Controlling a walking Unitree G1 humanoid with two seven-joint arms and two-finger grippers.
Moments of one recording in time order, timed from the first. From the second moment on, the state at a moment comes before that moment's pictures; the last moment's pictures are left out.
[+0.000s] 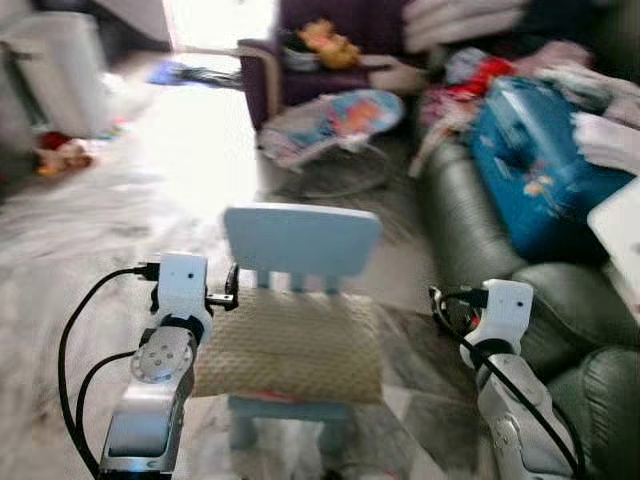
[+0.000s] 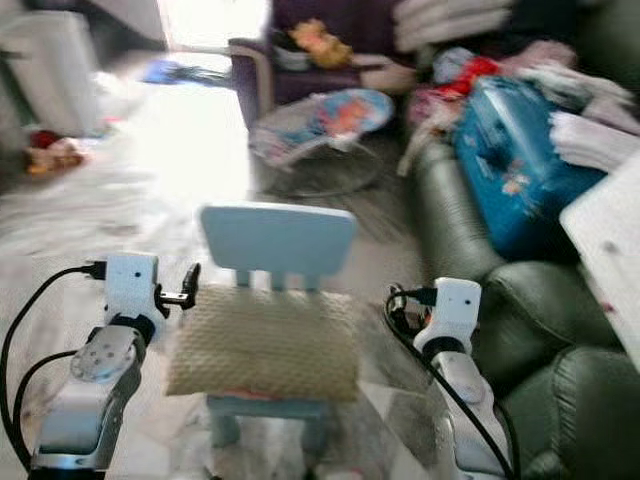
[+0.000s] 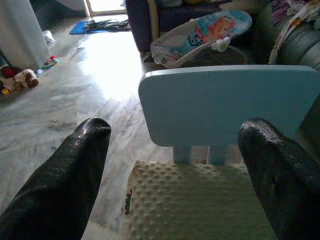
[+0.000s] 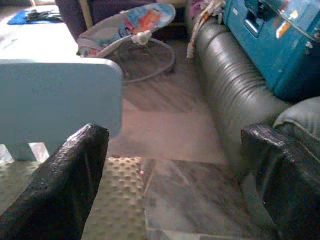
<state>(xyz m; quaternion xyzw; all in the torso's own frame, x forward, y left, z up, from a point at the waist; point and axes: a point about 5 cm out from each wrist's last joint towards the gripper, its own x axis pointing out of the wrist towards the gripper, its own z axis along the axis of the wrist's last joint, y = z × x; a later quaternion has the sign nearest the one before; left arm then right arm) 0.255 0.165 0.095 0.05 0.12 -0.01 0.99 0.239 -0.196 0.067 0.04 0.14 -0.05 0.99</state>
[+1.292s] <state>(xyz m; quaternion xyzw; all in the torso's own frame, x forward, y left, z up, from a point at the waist) 0.214 0.196 0.087 0.10 0.12 0.01 0.99 0.204 -0.188 0.060 0.04 0.15 -0.01 0.99</state>
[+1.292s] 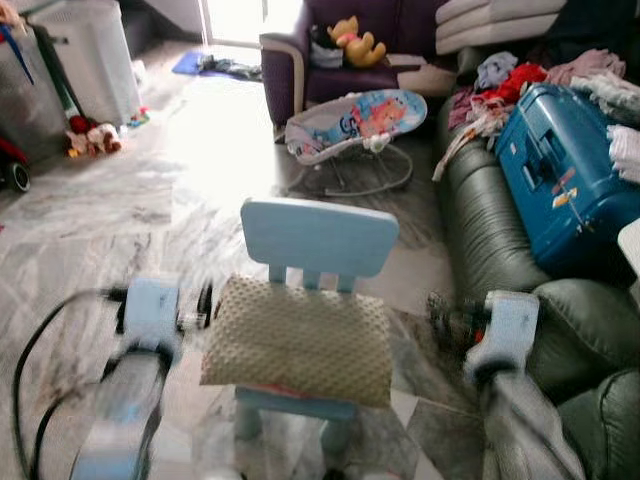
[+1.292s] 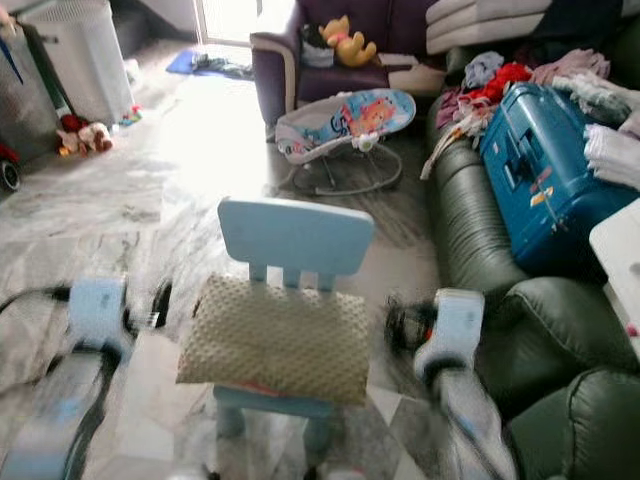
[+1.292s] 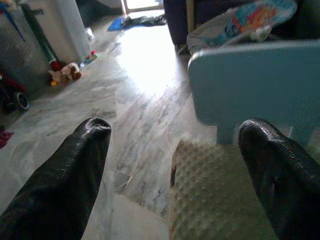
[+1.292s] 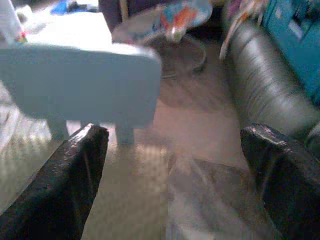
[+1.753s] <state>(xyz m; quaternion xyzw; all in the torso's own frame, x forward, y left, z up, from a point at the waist) 0.239 0.210 0.096 0.12 0.11 0.04 0.99 0.247 -0.207 0.074 0.02 0.11 -0.03 0.99</state>
